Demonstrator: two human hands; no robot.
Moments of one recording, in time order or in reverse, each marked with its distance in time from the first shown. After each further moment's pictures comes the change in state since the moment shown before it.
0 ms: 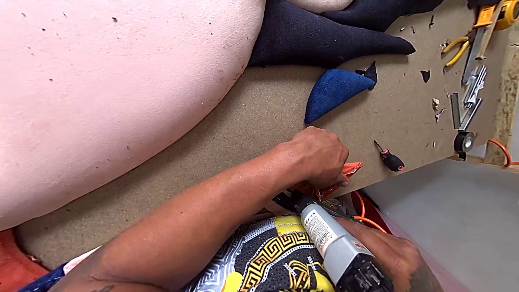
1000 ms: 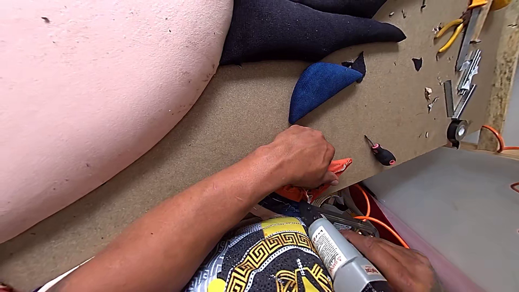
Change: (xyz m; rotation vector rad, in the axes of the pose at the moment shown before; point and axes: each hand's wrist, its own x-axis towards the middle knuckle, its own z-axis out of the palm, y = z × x) left_hand 0.003 -0.006 0.004 -0.008 0.018 0.007; right_hand -0.032 0.024 -0.009 0.016 -0.067 0.044
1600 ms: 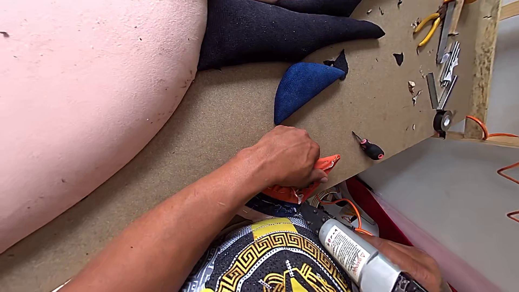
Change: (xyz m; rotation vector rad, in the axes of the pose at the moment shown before) left_hand 0.000 -0.003 0.003 0.014 0.043 0.024; right_hand -0.016 0.007 -0.012 0.231 0.101 0.071
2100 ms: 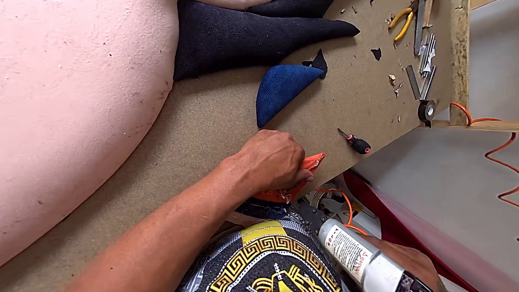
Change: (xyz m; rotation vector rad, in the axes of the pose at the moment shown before) left_hand 0.000 0.005 0.002 0.069 -0.008 -0.029; right_hand -0.022 0.003 0.005 0.057 0.092 0.059
